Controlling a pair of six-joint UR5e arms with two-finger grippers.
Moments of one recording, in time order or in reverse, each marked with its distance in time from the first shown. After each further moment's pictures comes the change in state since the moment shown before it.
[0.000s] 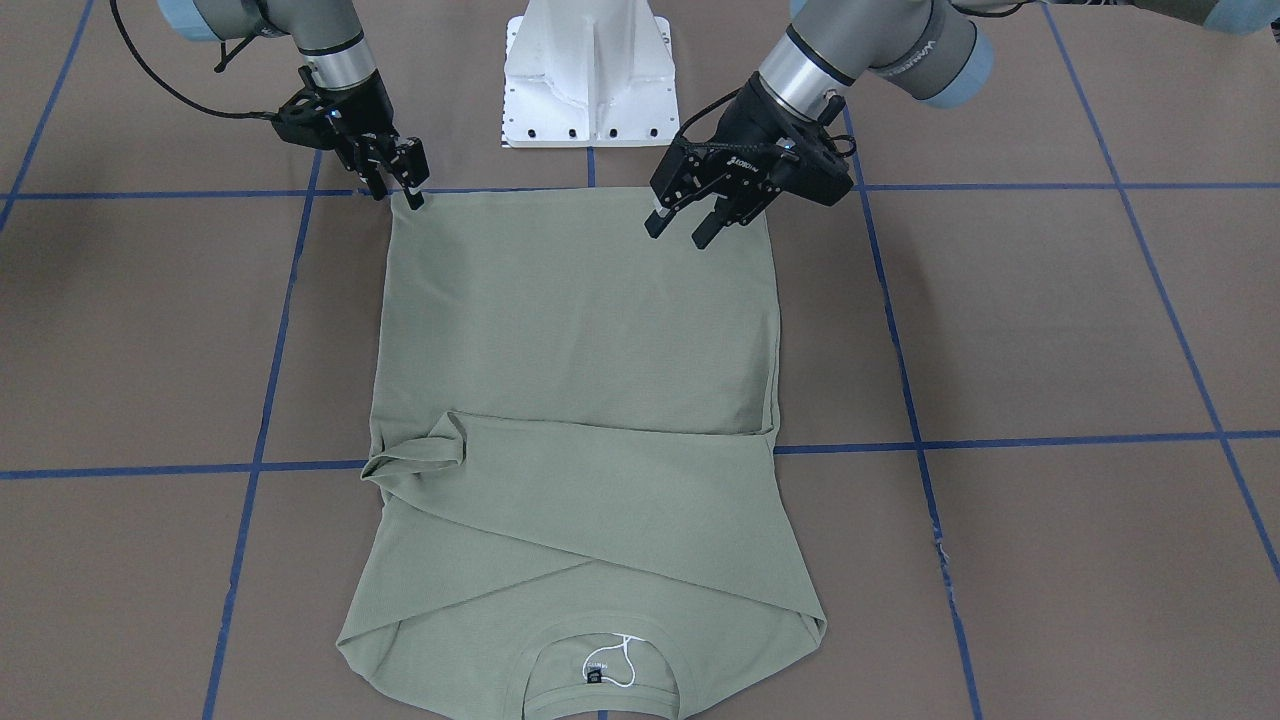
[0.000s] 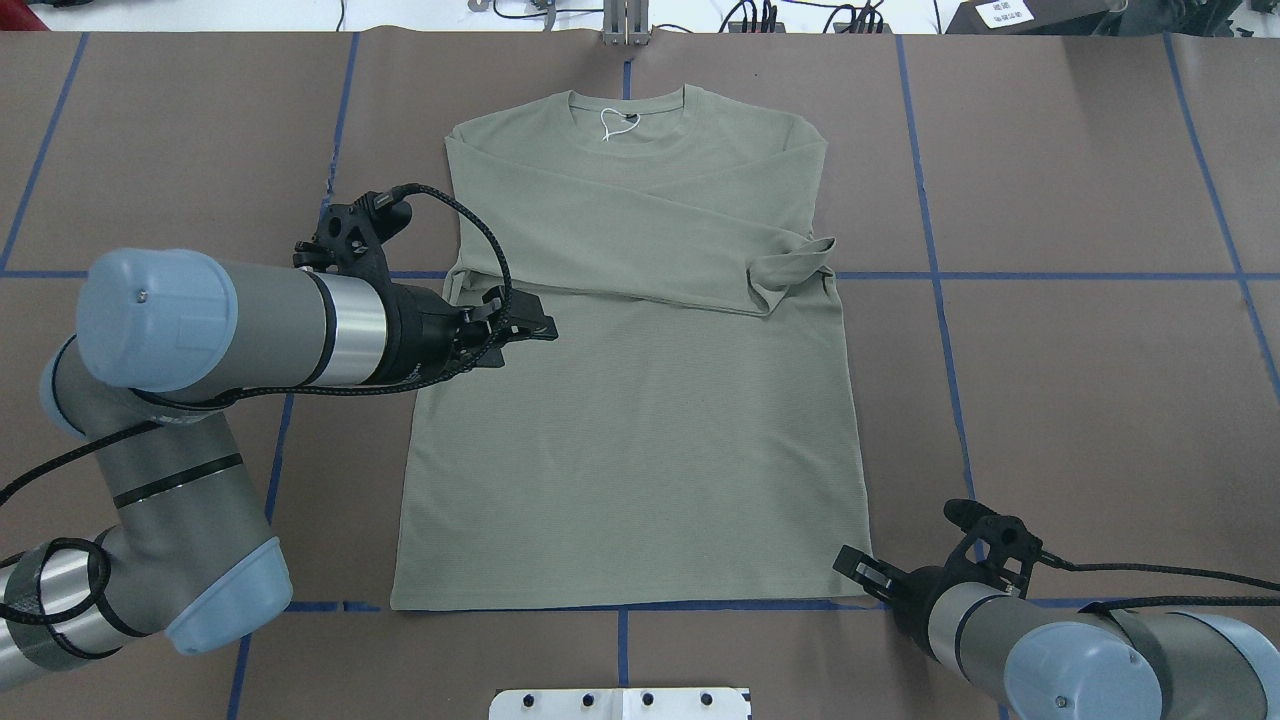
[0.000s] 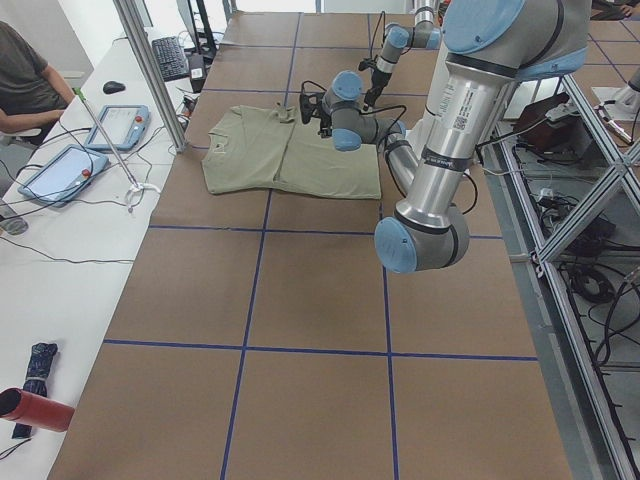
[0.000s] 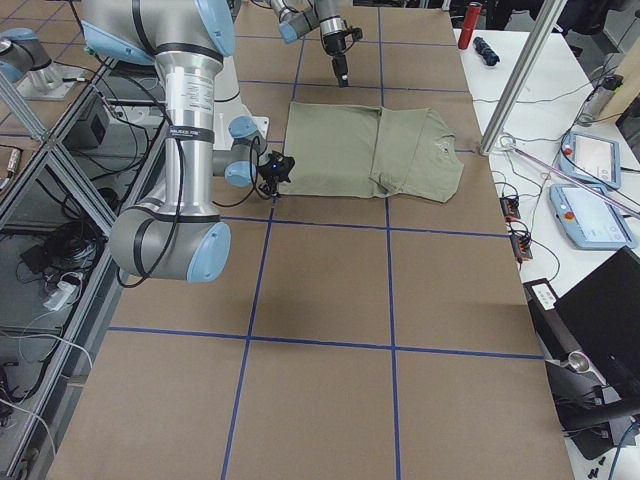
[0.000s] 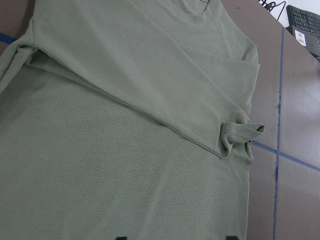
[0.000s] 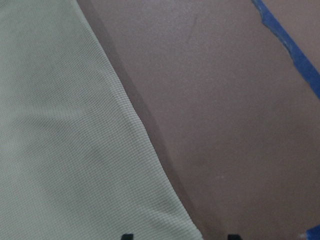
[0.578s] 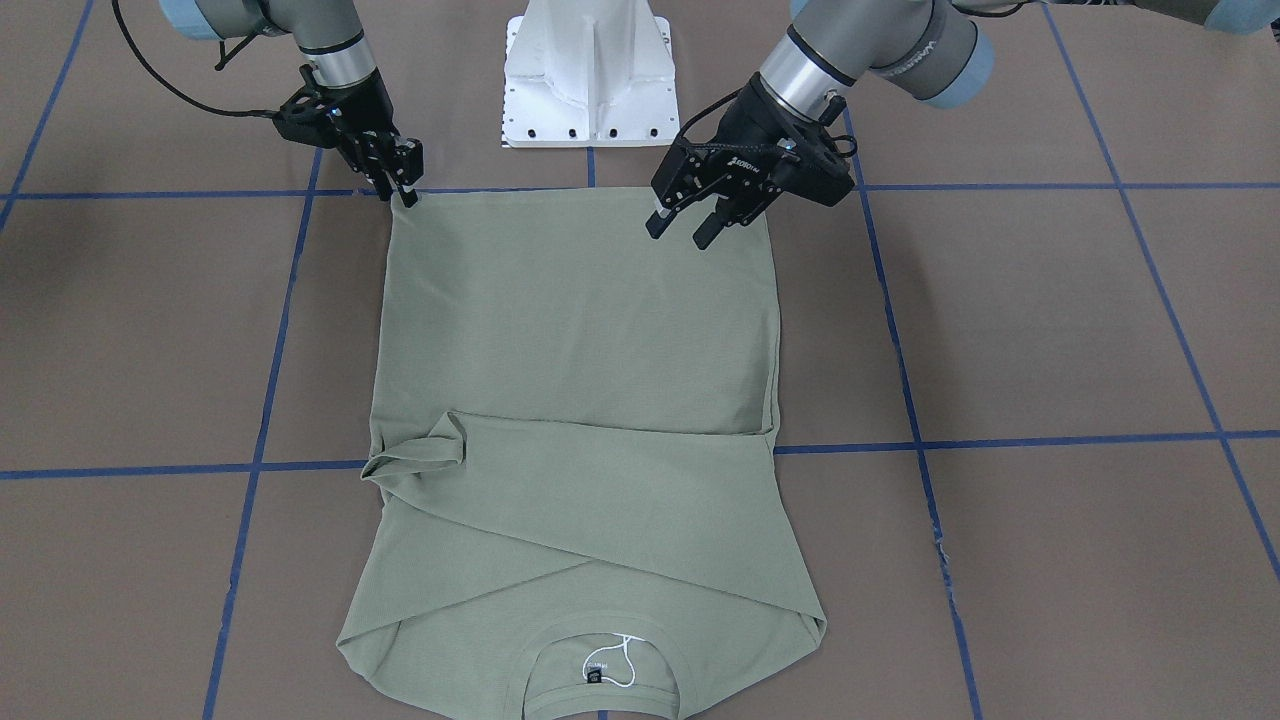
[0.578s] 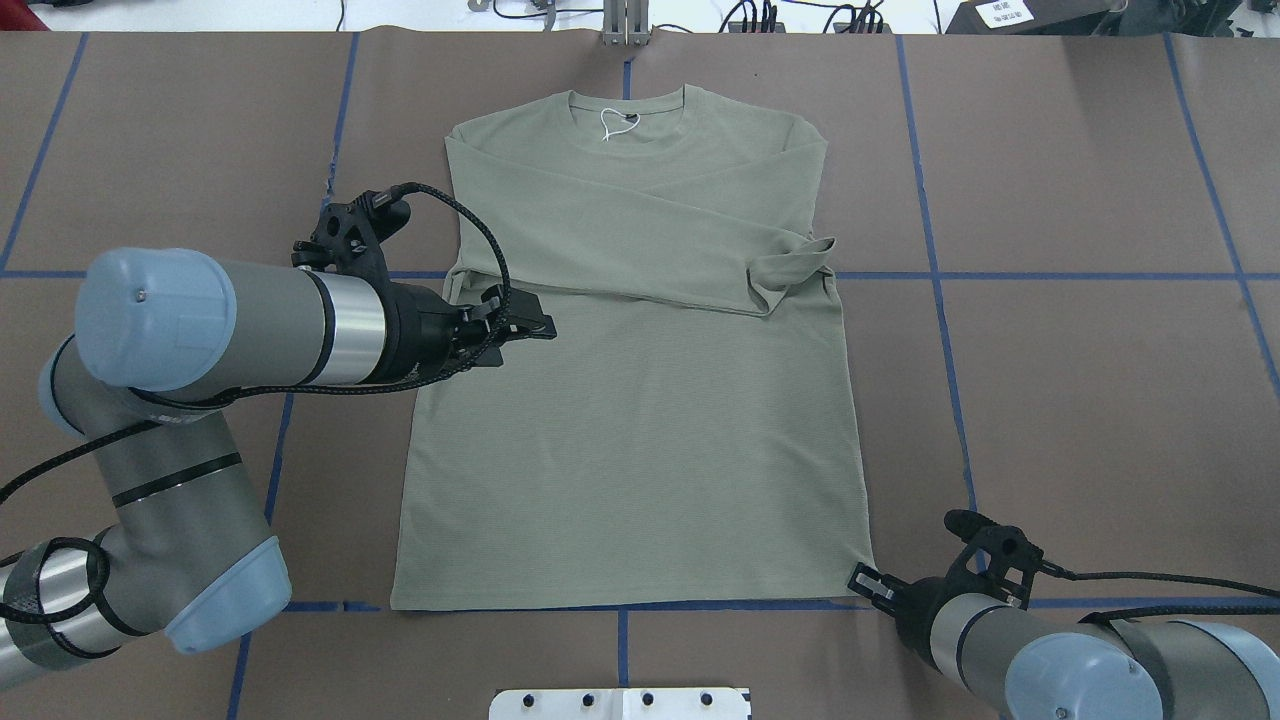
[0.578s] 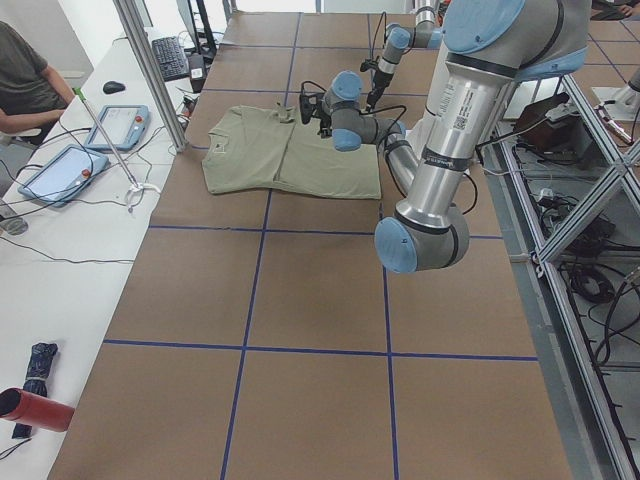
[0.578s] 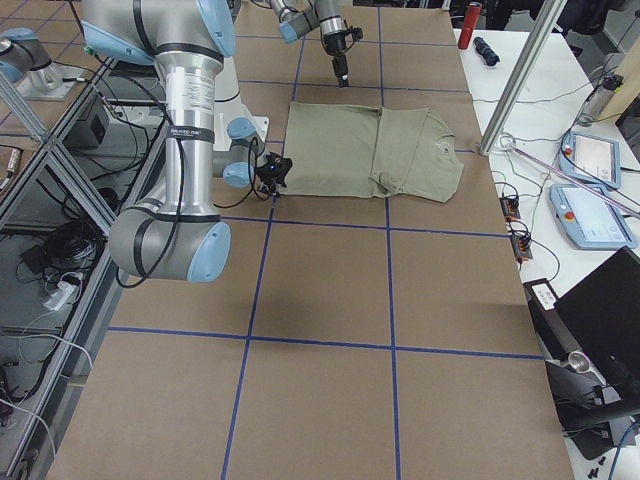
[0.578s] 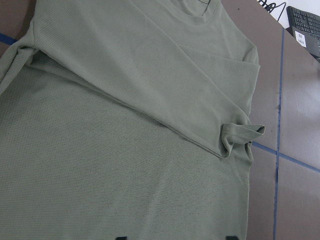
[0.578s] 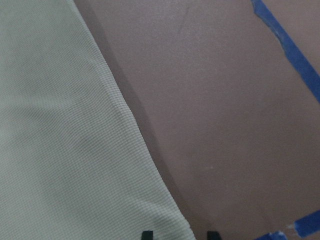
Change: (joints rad) left arm -0.001 0.001 0.000 0.000 0.000 0.000; right arm -0.018 -0.009 -0.001 -0.002 -0.001 0.001
